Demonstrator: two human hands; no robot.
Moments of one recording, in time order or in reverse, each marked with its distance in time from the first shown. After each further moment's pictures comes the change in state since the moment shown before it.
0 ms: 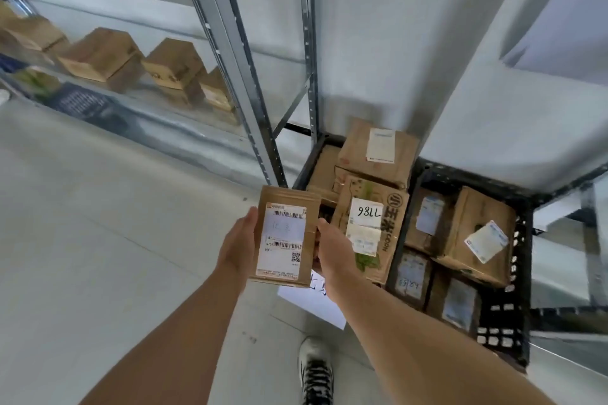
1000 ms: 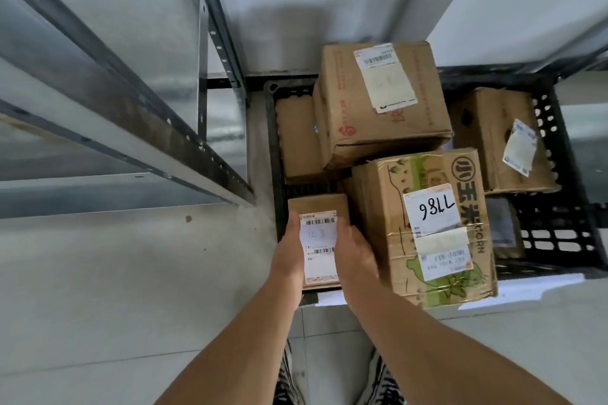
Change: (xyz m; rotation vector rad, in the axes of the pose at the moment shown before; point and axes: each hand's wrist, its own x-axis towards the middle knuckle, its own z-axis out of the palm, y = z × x) left_hand 0.282 -0.044 0.086 0.166 -0.566 -0.527; right_hand 0.249 0.036 0.082 -0.095 0.508 0.244
